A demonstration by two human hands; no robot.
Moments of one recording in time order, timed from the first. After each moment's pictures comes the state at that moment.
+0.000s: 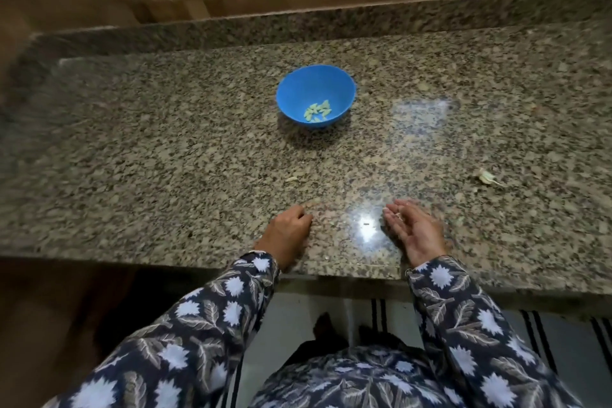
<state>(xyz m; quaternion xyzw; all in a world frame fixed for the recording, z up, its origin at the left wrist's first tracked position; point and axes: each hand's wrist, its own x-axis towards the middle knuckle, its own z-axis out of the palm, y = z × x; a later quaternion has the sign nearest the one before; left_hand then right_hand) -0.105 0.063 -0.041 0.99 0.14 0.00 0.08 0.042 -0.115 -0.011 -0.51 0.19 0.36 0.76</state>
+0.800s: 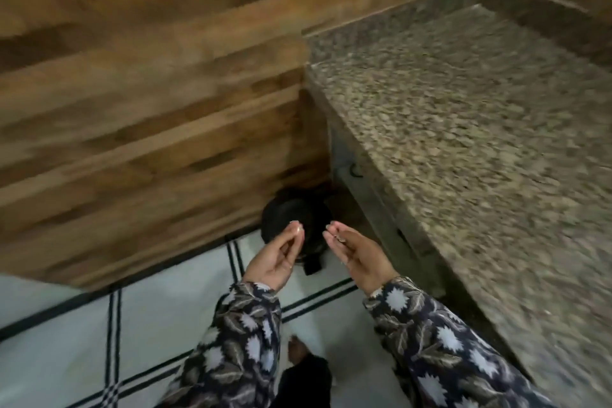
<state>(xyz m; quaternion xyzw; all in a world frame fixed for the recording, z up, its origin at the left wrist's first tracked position) -0.472 0.085 -0.024 0.15 -0.43 -0.61 -0.64 -0.327 0.121 -0.021 -0.44 -0.08 0.82 0.36</state>
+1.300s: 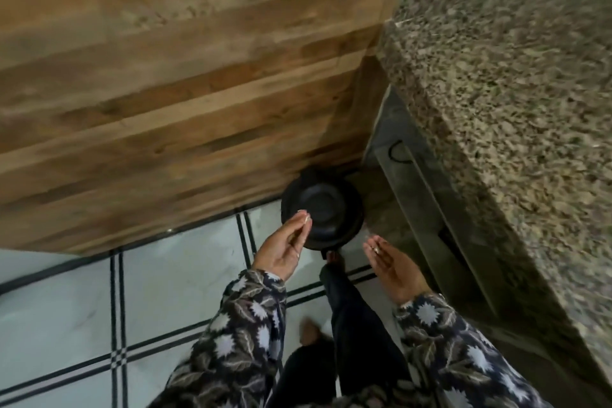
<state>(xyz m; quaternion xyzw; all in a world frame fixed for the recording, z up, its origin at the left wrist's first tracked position) -0.618 0.179 -0.103 0.22 -0.46 -0.58 -0.63 -0.437 0.213 -0.106 -0.56 -0.04 0.76 0.33</state>
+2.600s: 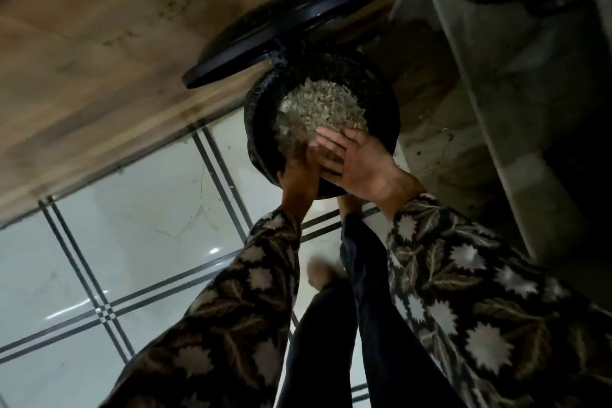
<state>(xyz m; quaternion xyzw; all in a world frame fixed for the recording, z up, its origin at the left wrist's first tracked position) -0.627 0.281 -0.493 -0.30 -0.80 -0.17 -0.48 -0.530 0.352 -0.439 -0.51 -0.05 0.85 0.11</state>
